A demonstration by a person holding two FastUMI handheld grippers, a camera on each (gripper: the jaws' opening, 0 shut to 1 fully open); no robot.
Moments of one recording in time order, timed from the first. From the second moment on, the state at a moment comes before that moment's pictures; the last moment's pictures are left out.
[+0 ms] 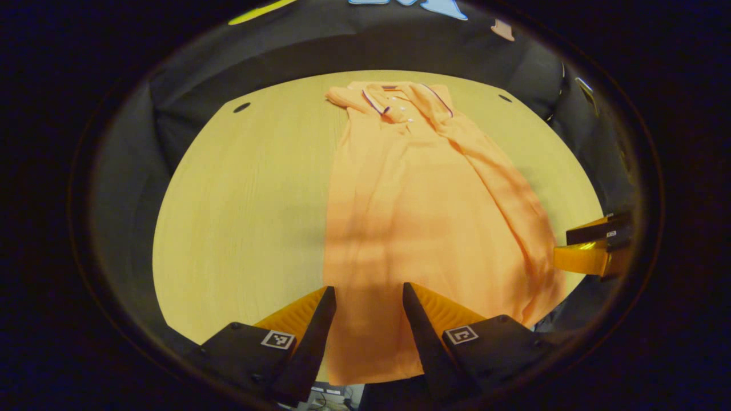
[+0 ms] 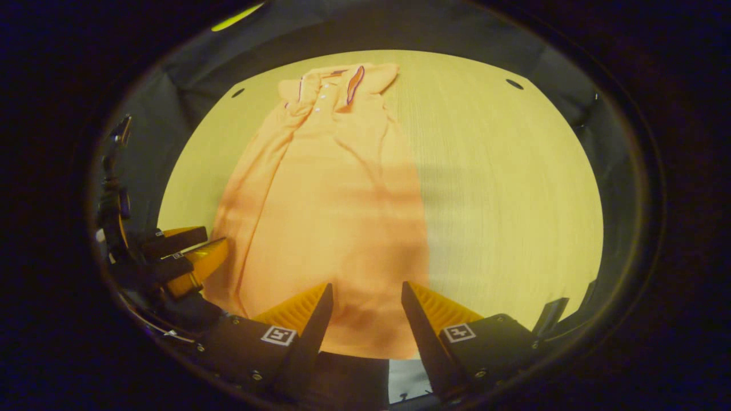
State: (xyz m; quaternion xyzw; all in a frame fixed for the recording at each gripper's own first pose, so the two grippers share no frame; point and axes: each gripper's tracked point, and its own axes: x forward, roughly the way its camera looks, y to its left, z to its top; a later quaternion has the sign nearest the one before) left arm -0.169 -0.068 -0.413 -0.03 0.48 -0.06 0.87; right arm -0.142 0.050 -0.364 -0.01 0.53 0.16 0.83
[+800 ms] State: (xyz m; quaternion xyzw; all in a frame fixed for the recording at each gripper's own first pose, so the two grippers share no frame) left arm -0.201 -0.072 -0.434 -0.02 0.56 -0.04 0.83; right arm -0.164 0.040 -0.408 -0.09 0.59 0.12 0.79
